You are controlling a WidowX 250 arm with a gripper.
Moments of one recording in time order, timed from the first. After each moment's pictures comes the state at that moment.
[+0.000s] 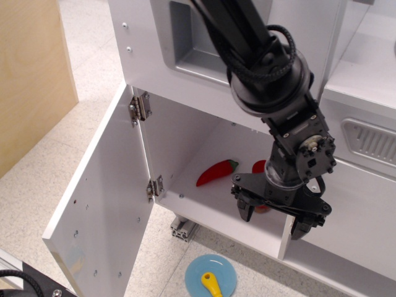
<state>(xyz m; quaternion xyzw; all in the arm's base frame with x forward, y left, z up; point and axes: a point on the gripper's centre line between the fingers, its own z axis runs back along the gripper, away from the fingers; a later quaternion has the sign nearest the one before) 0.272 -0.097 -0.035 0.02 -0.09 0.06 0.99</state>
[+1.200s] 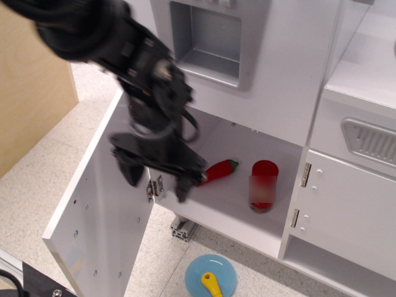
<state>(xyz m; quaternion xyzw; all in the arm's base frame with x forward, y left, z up) 0.226 0.029 0.020 0.04 -0.08 0.09 0.99</state>
